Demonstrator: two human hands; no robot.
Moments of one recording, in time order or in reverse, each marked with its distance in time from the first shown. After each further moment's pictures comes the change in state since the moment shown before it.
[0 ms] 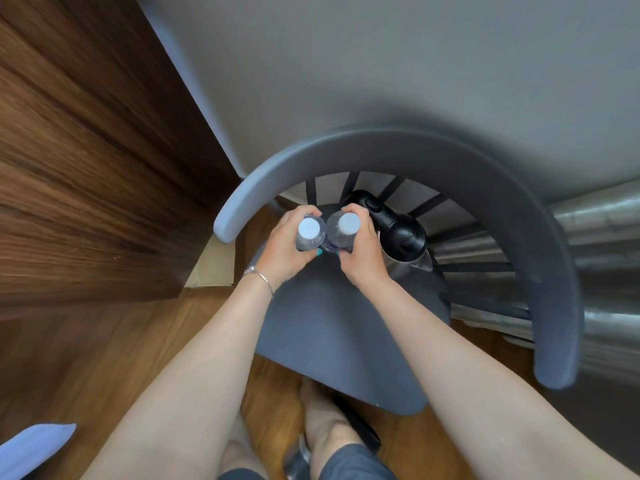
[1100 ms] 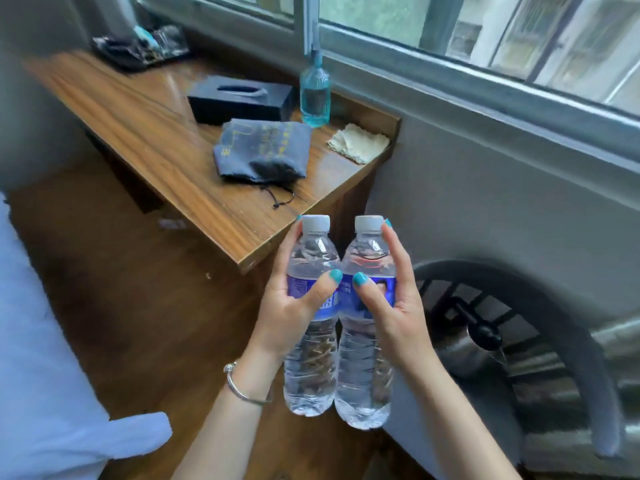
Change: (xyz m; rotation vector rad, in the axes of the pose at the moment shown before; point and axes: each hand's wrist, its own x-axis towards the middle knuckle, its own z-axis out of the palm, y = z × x) left_hand -0.339 0.167 -0.255 -0.732 0.521 0.364; right_hand -0.265 -0.348 0.018 0.723 -0.283 -0.604
